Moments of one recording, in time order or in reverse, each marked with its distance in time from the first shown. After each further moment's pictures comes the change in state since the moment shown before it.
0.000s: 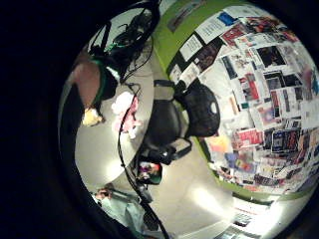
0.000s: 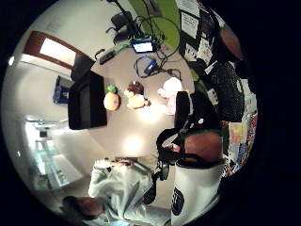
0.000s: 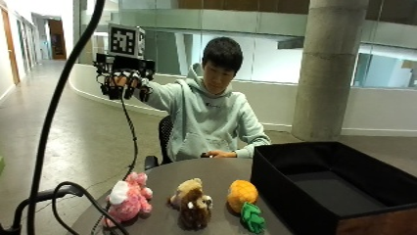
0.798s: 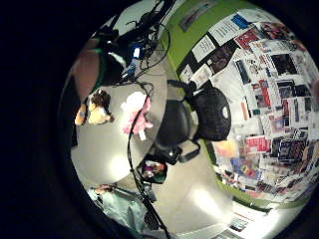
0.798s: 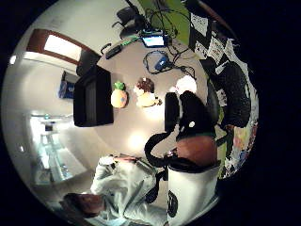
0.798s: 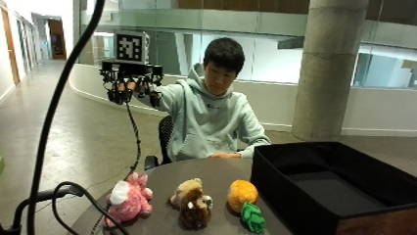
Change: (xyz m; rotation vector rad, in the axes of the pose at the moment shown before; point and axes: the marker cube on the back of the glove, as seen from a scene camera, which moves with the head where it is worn) arm -0.021 -0.014 0.015 -0.009 -0.051 -0.138
